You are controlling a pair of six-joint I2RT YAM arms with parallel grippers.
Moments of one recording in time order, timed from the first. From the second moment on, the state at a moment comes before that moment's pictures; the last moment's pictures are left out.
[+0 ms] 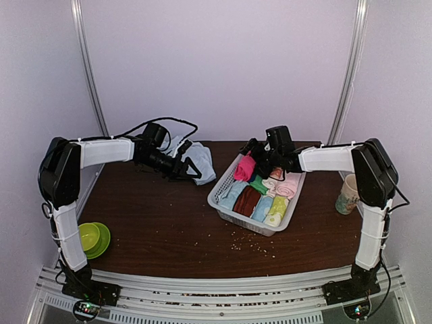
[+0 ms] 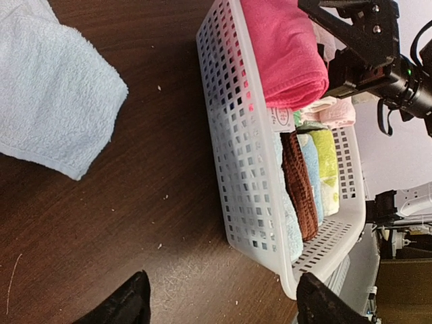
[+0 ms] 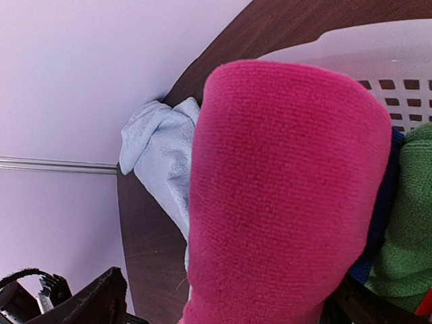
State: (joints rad) left arm -0.45 1.96 1.47 -0.43 0.75 -0.23; right arm 0.50 1.98 1.38 0.07 -0.13 1.10
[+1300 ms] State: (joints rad) left arm -0.45 1.93 1.50 -0.49 0.68 -0.17; right arm 0.54 2.12 1.80 -0.30 0.09 0.89
